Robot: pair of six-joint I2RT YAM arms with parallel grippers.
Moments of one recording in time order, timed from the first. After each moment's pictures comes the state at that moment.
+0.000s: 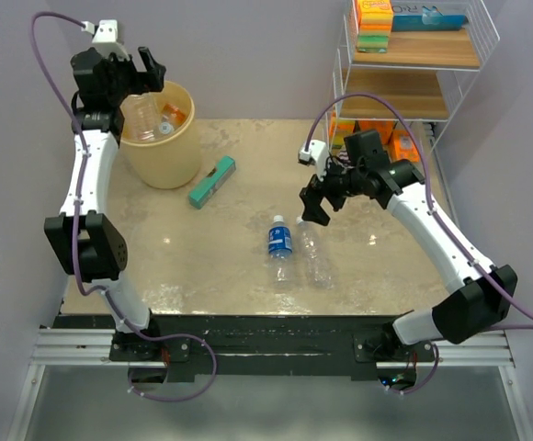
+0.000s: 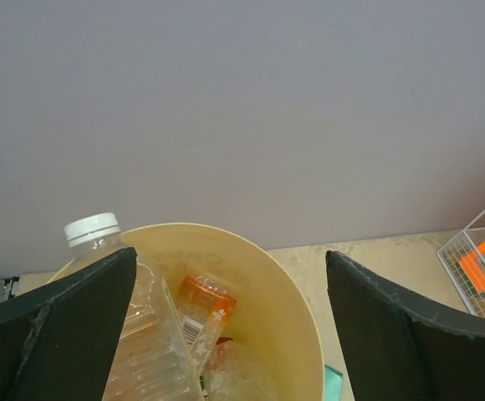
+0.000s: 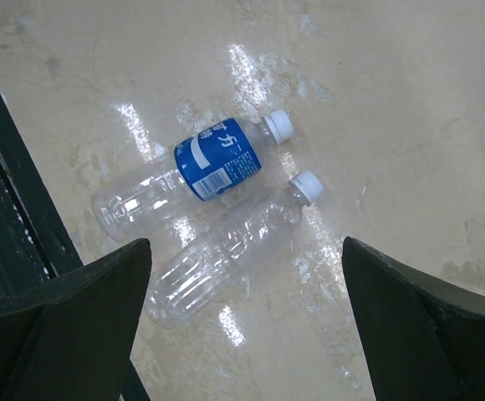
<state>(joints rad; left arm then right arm) 0.10 1.84 1.89 -0.08 0.29 -0.14 0.43 1.43 1.44 -0.86 -0.50 -0.47</state>
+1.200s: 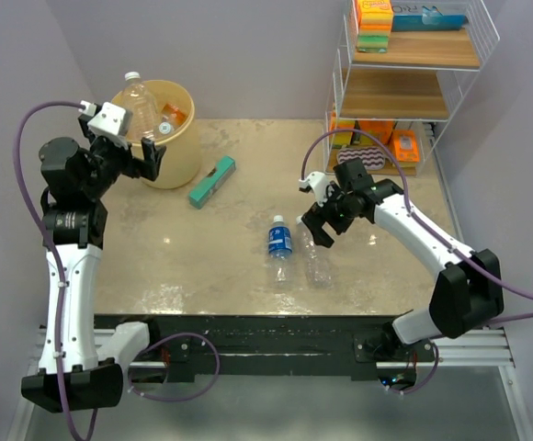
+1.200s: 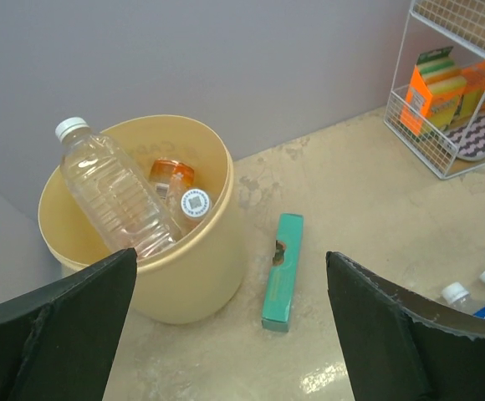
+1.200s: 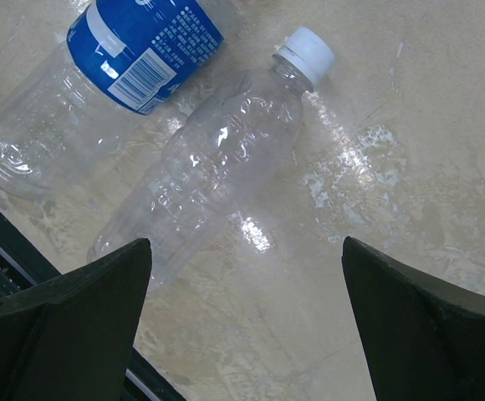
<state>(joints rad) 0.11 1.02 1.27 -0.31 0.44 0.15 0.43 1.45 1.15 -0.78 -0.27 -0.43</state>
